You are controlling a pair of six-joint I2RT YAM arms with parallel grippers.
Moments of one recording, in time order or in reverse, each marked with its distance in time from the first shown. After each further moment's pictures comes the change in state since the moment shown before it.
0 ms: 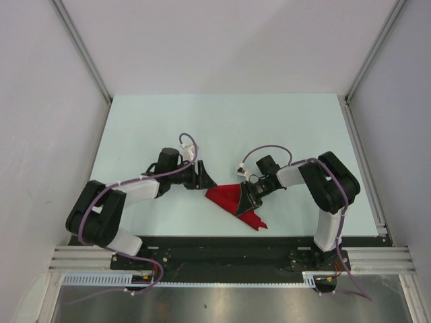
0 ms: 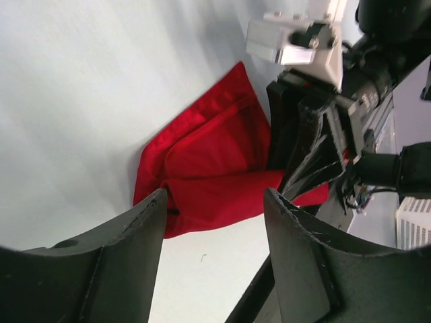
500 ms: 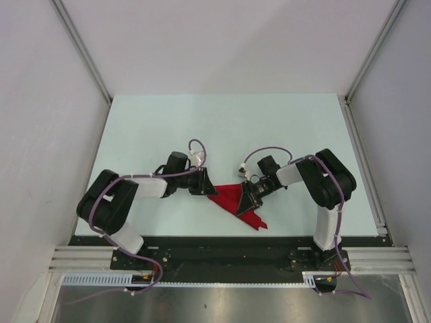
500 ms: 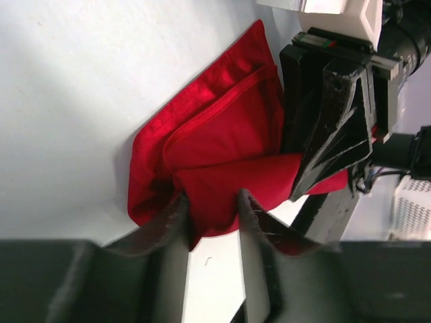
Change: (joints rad) left arm -0.064 0.151 0.011 0.034 0.024 -0.010; right arm -0.034 0.070 0.018 0.005 -0.091 0.016
